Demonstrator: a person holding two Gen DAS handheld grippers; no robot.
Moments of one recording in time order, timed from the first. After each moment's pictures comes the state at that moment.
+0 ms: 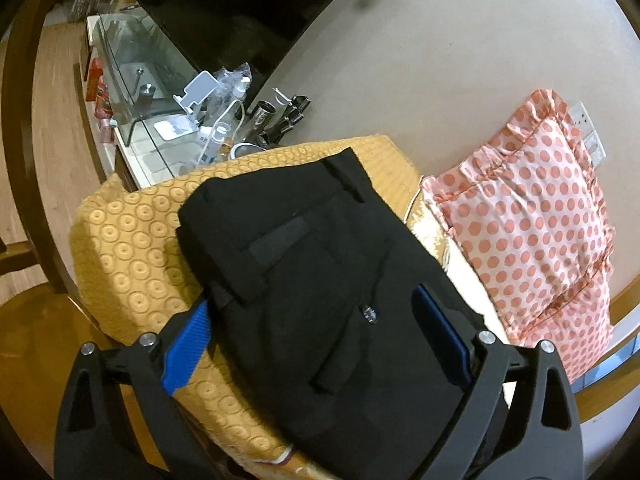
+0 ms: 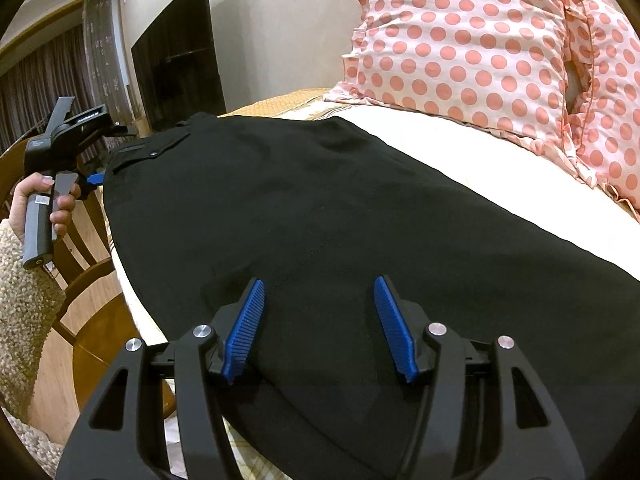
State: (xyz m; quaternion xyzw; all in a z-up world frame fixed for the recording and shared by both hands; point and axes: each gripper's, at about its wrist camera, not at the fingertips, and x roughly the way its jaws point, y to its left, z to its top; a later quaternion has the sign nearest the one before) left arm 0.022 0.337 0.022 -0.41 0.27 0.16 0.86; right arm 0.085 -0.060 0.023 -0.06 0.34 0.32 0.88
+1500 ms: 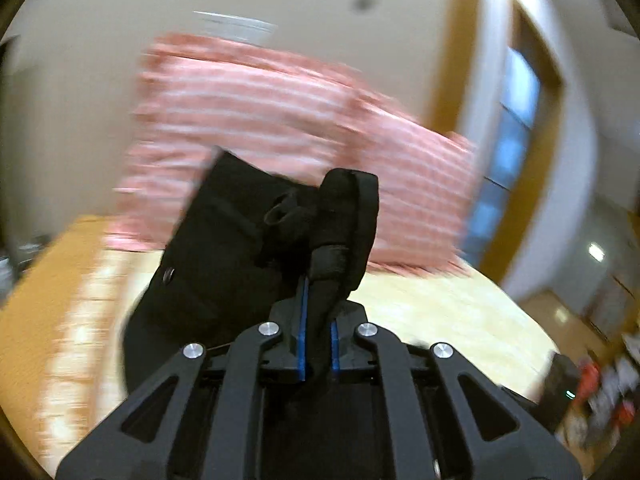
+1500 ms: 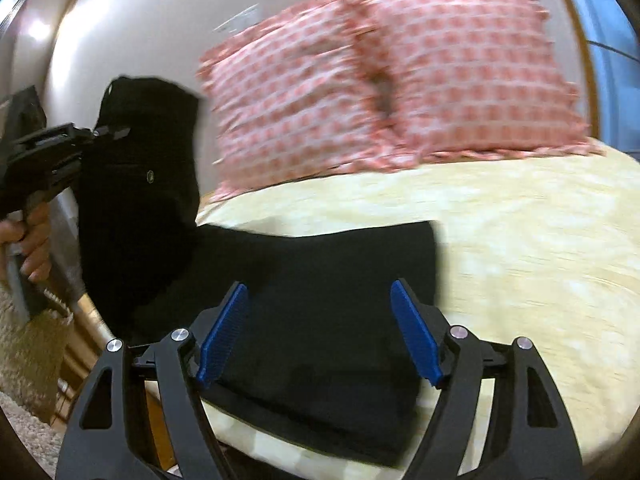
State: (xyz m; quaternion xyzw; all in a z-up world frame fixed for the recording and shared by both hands) left arm 0.089 -0.030 0.183 -0.08 0.21 -0.20 0.95; right arm 0.040 -0.274 0.053 0.13 0.25 0.16 0.95
